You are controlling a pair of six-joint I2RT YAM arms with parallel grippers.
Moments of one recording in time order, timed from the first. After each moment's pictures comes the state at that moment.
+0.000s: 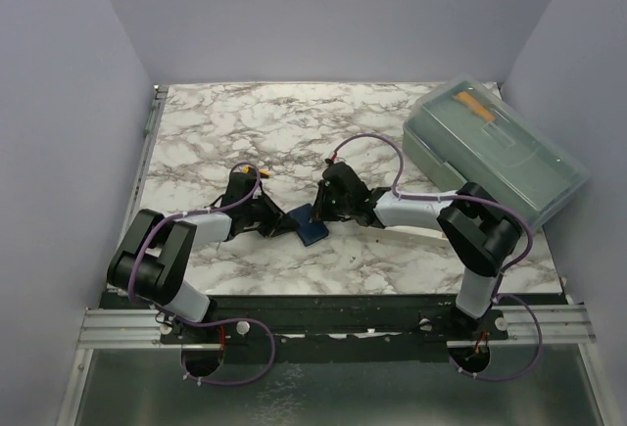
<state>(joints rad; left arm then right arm) -0.34 1.52 0.53 0.13 0.48 -1.14 0.83 1.83 1.00 0.07 -0.04 0.75</state>
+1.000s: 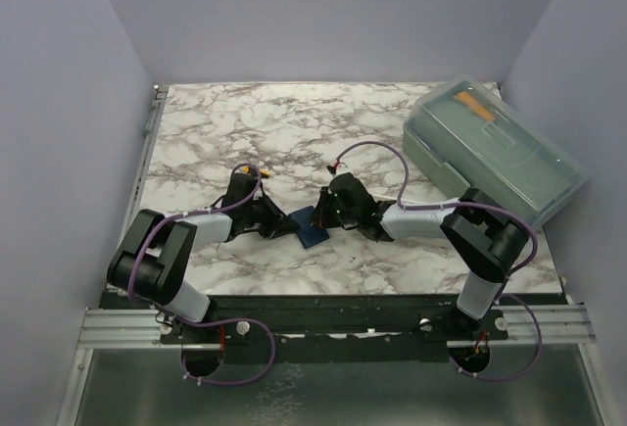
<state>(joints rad) -0.34 1.52 0.53 0.12 0.49 -1.14 0.86 1.77 0.86 0.27 -0.01 0.69</state>
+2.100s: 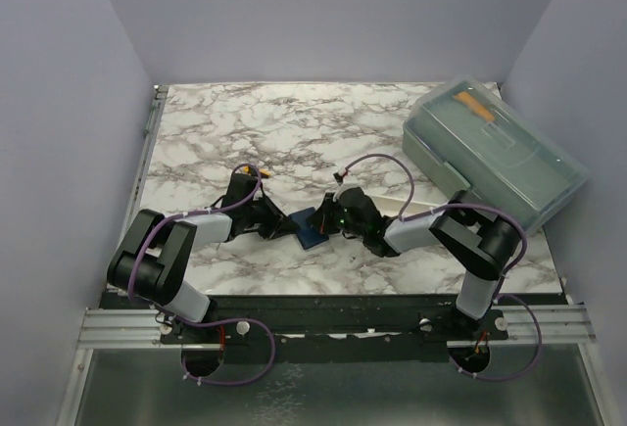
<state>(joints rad) -0.34 1.52 0.53 0.11 0.49 -1.14 0.87 1.81 0.69 0.62 -0.03 0.70</state>
